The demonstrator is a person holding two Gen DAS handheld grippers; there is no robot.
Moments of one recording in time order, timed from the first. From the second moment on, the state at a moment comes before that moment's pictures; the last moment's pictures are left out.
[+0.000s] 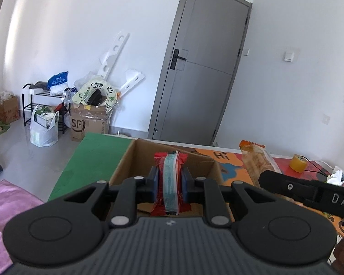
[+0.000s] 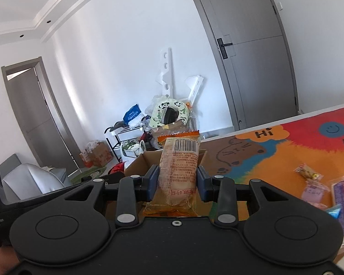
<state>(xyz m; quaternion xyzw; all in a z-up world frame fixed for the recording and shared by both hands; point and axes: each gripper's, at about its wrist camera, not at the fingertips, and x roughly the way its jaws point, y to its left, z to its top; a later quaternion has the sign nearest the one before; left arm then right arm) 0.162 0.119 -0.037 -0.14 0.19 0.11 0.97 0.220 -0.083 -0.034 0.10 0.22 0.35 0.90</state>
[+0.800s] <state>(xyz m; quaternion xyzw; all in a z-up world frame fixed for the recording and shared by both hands) 0.154 0.126 -0.036 -0.15 0.21 0.14 0.96 0.224 -0.079 -0.036 0.12 0.22 0.34 0.91</state>
